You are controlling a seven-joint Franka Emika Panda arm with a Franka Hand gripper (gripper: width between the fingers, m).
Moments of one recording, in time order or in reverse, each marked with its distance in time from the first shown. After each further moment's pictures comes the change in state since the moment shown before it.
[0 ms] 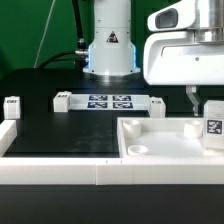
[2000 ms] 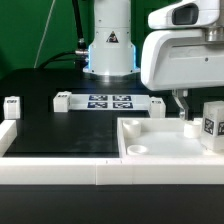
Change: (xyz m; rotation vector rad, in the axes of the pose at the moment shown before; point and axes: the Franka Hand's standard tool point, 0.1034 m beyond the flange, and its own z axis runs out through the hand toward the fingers) arm 0.010 -0.001 0.000 -0.036 0.014 -0.800
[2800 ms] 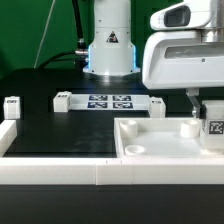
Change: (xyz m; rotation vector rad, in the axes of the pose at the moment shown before) arm -0.001 -0.004 0.001 0.009 -0.004 0.425
